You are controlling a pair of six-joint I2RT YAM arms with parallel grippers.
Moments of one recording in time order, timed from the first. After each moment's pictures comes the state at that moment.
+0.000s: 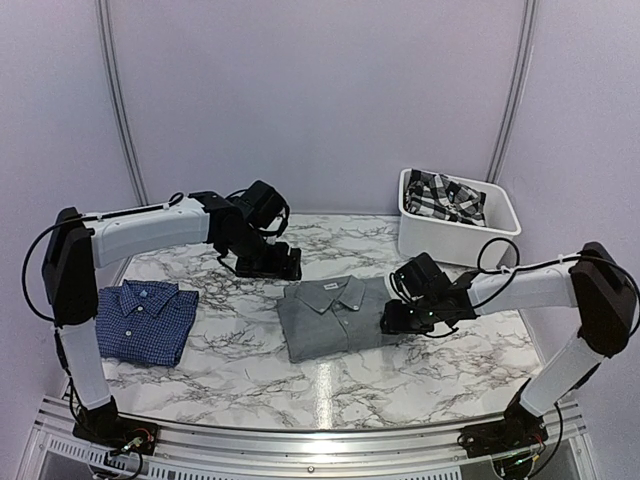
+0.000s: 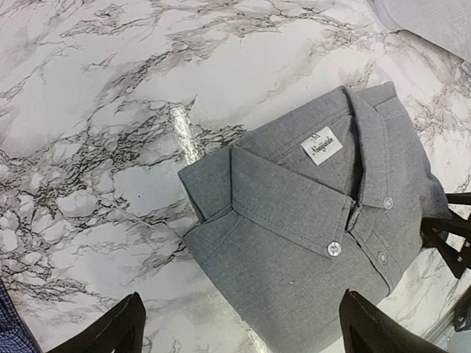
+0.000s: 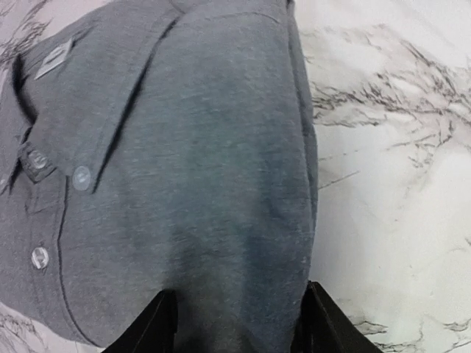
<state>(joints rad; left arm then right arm) -0.76 1.90 1.60 -0.75 0.00 -0.49 0.69 1.57 0.79 -0.24 0.08 0.62</state>
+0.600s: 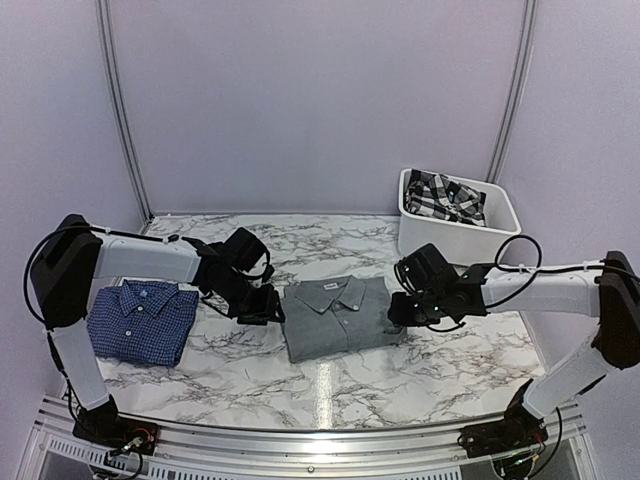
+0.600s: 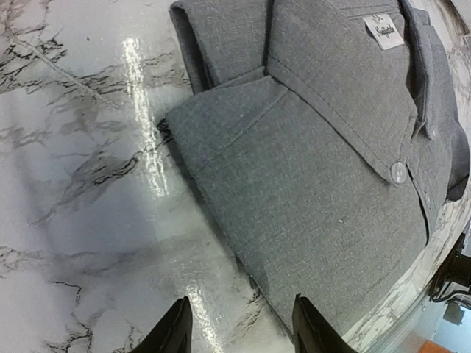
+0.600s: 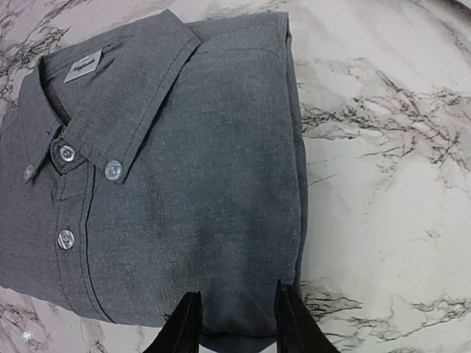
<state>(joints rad) -0.72 1.84 1.17 -0.45 0.26 -0.63 0.73 1.44 0.83 -0.36 0.16 0.59</state>
